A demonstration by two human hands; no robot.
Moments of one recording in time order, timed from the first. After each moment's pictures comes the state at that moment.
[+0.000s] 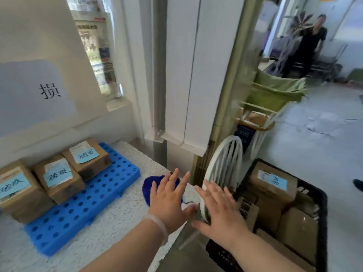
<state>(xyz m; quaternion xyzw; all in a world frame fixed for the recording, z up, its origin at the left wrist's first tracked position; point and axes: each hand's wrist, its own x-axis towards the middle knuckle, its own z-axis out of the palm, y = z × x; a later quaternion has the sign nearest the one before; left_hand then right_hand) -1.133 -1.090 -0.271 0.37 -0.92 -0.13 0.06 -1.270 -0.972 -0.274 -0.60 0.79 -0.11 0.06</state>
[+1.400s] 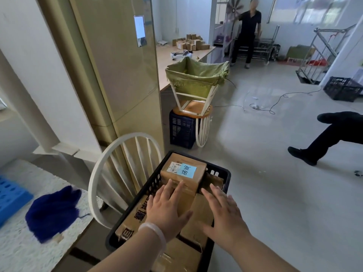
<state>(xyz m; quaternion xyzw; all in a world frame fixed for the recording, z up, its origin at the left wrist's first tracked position) -1.438 -0.861 -0.286 0.32 -0.93 -0.19 -0.05 -1.549 -0.716 -0.296 -0.42 0.88 -0.14 0.14</state>
